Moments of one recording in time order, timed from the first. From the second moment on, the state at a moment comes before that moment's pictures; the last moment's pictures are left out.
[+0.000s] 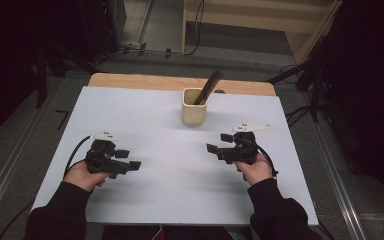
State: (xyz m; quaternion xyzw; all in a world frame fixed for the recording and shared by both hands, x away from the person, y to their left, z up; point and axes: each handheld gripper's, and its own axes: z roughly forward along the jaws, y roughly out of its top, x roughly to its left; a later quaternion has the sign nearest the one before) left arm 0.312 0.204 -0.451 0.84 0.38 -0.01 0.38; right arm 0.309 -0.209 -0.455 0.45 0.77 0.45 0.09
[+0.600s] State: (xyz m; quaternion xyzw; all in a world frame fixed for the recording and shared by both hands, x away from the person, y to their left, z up) left arm 0.304 0.204 -0.451 0.85 0.37 -0.01 0.38; right arm 0.291 -0.223 -0.457 0.43 0.78 0.45 0.07
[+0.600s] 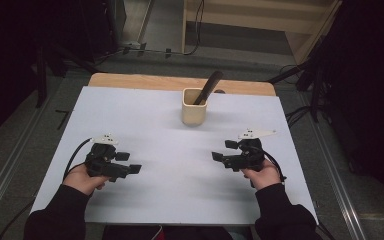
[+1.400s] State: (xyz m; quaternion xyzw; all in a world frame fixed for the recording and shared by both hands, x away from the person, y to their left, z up) left arm 0.293 0.209 -0.451 0.85 0.36 -0.01 0.38; right arm 0.268 -0.246 -0.462 0.45 0.78 0.43 0.05
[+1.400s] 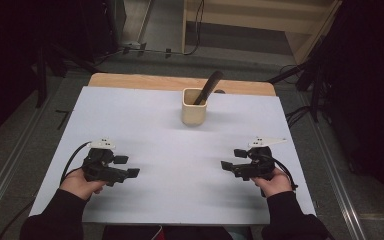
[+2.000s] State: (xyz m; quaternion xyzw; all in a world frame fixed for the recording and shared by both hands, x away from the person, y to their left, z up) left arm 0.290 0.213 -0.453 0.85 0.37 -0.01 0.38; right arm 0.257 -0.271 -0.465 0.46 0.78 0.43 0.05
